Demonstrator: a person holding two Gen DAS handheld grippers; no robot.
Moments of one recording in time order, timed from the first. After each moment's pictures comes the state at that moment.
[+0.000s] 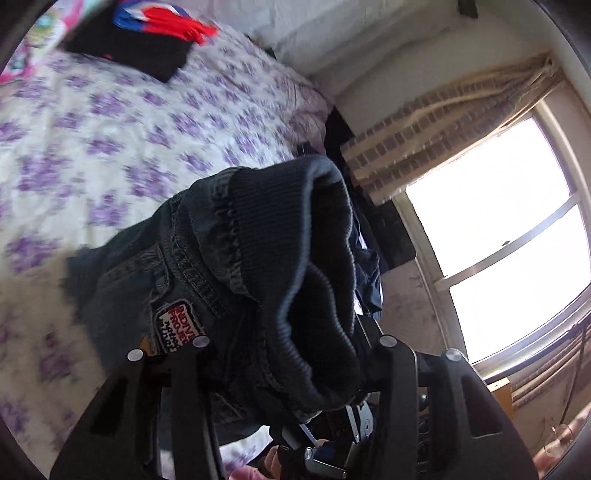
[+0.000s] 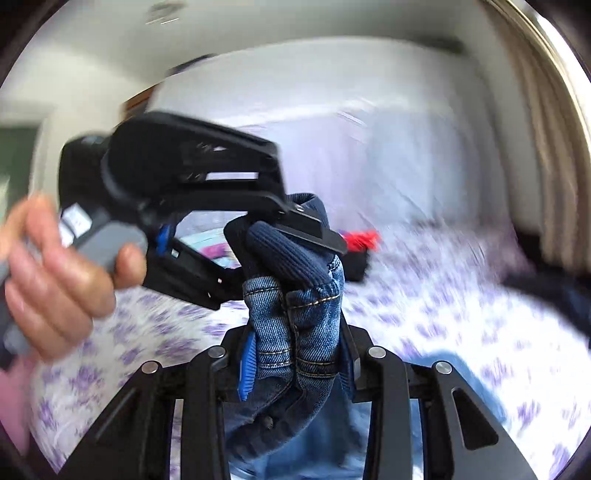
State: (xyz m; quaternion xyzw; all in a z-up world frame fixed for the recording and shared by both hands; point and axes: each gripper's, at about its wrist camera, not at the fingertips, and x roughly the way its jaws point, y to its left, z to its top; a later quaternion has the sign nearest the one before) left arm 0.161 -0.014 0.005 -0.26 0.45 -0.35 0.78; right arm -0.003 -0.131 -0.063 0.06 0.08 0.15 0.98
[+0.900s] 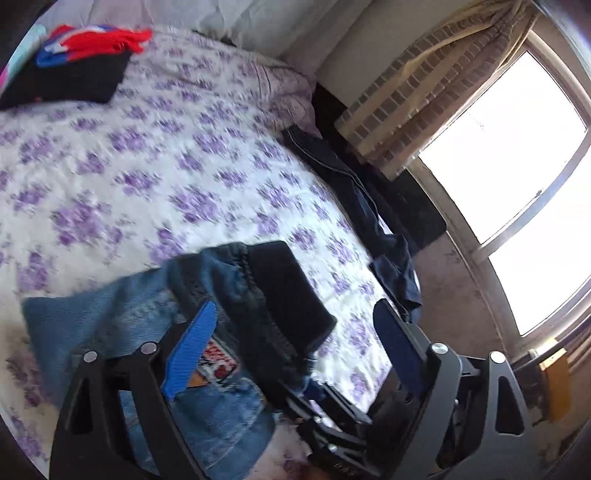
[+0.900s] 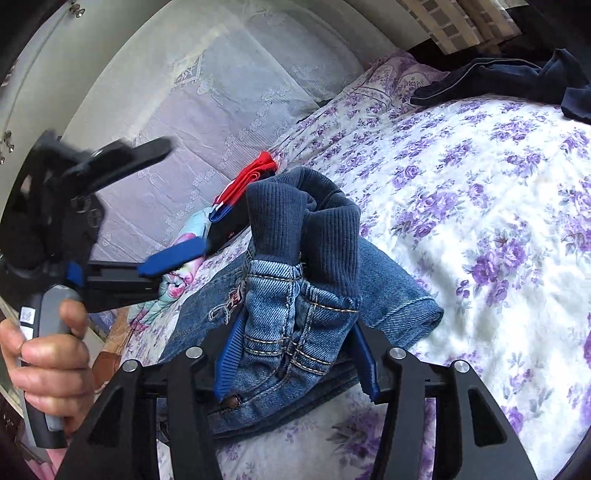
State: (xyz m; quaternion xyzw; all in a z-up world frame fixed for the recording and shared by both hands) left arm 0.180 -0.109 -0.012 -0.14 0.41 -0.33 0.84; right arm 0.055 -0.253 -0.146 0.31 0.22 0.13 0.92
